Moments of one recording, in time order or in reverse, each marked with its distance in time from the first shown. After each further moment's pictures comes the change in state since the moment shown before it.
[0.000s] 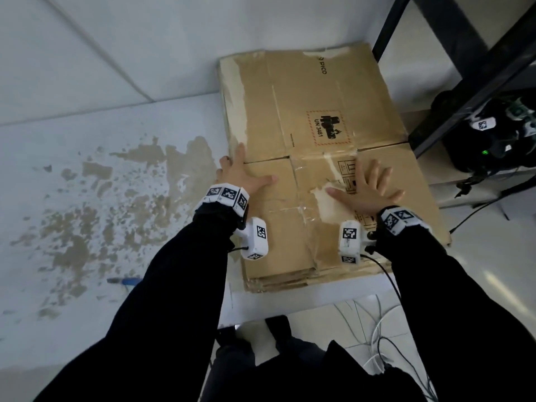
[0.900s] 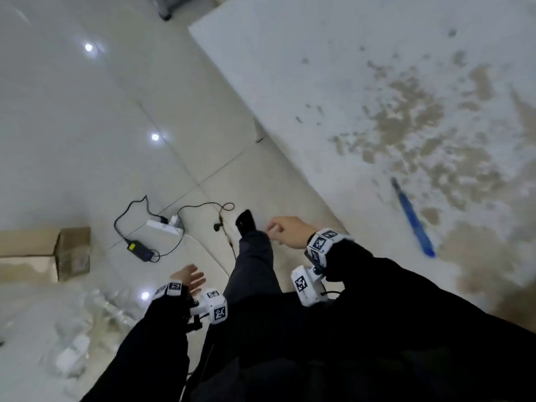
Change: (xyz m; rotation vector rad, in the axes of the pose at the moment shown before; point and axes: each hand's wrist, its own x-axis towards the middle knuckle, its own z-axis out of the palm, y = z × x) left_hand -0.415 -0.529 0.103 -1.645 0.477 -1.477; right_hand -0.246 -0.343 0.421 -0.704 -0.946 -0.964
